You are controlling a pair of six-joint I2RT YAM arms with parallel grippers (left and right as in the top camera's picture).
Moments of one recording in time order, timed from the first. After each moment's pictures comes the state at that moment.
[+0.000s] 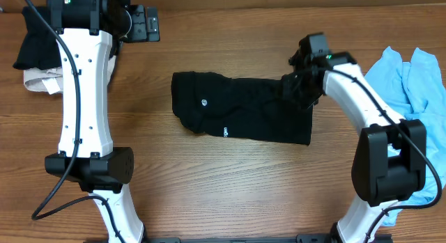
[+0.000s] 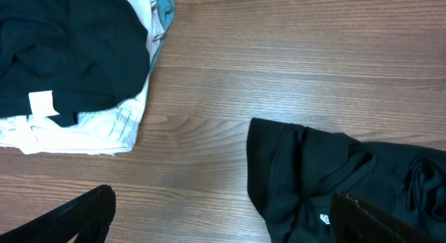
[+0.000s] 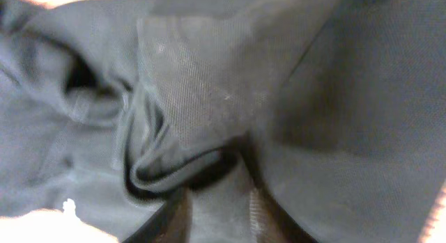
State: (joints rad) left arm -0.07 2.08 2.56 -1.53 -0.06 -0.15; right arm 0.18 1.94 1.42 -0.83 -0.26 0.26
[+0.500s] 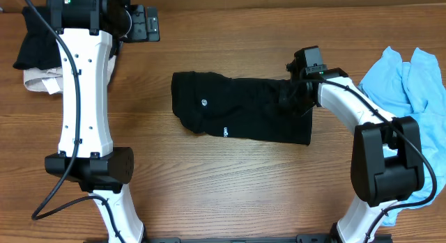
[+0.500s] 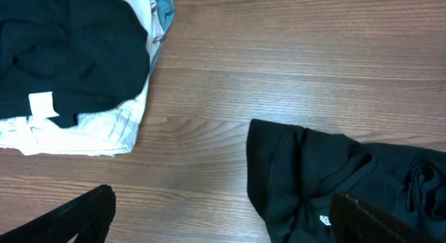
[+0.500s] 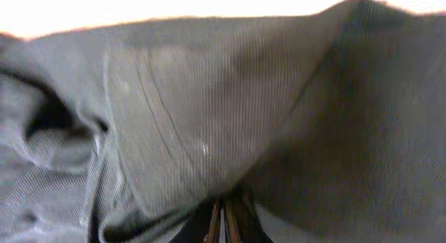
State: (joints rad) left arm -0.07 2.08 2.56 -1.52 -0.06 -0.15; right arm 0.18 1.94 1.29 -0.59 -0.23 0.33
